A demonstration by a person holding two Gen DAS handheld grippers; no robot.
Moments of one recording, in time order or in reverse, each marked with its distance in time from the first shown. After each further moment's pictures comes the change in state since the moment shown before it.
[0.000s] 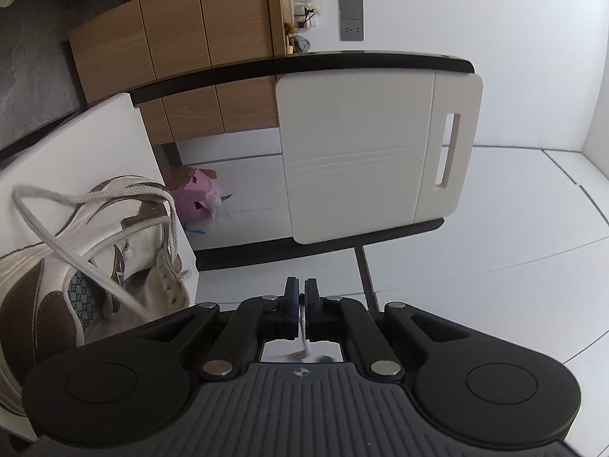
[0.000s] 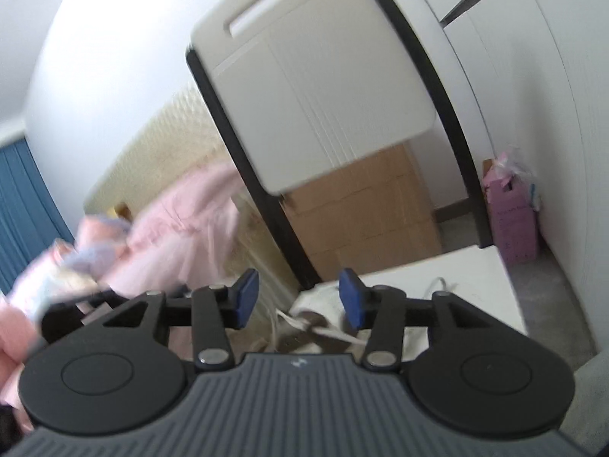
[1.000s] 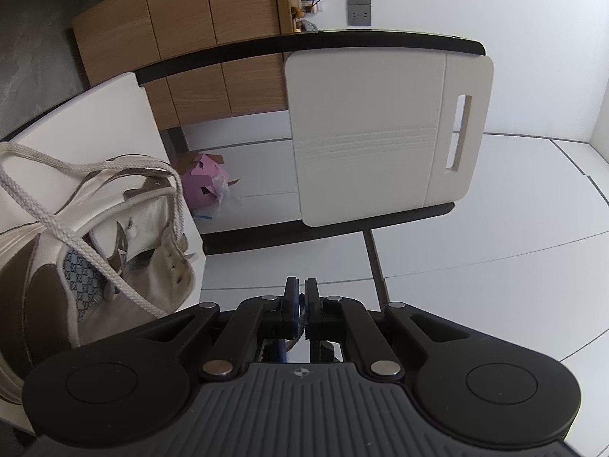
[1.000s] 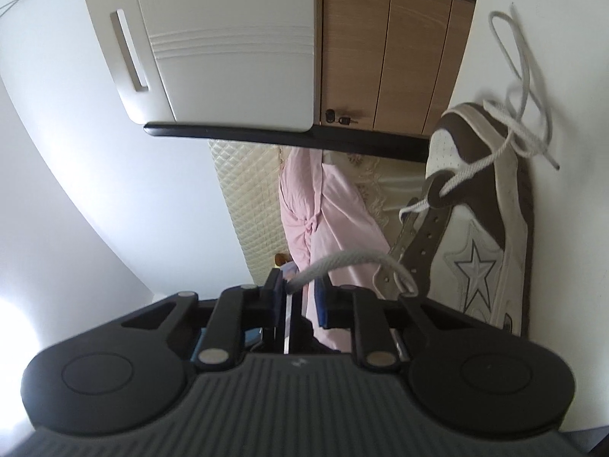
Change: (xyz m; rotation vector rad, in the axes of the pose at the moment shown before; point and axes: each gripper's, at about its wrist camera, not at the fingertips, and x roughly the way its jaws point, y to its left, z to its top) left arm 0.011 0.006 -0.009 0.002 0.048 0.031; right arm 0.066 -0.050 -0.065 0.915 0.168 0.417
